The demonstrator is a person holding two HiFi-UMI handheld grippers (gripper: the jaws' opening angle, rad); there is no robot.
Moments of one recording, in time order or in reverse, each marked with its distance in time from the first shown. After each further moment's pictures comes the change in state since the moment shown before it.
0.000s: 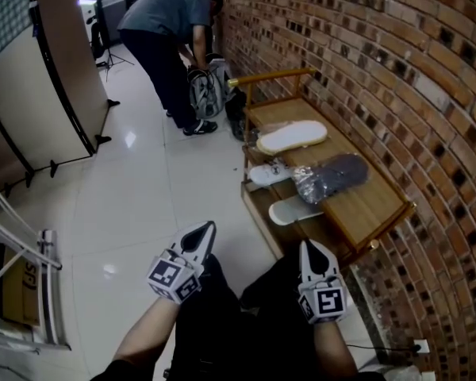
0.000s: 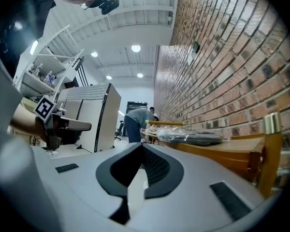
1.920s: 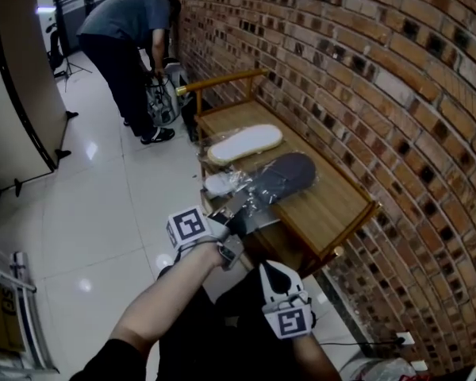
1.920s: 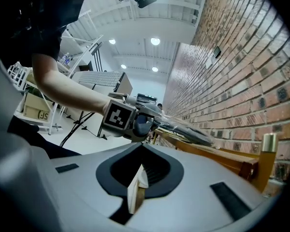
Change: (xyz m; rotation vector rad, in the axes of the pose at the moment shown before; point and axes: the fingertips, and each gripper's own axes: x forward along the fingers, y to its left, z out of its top) left arm 0.208 -0.075 -0.001 -1.189 0.050 -0.329; right arm -0.014 0.007 -0.018 -0.200 0.077 0.047
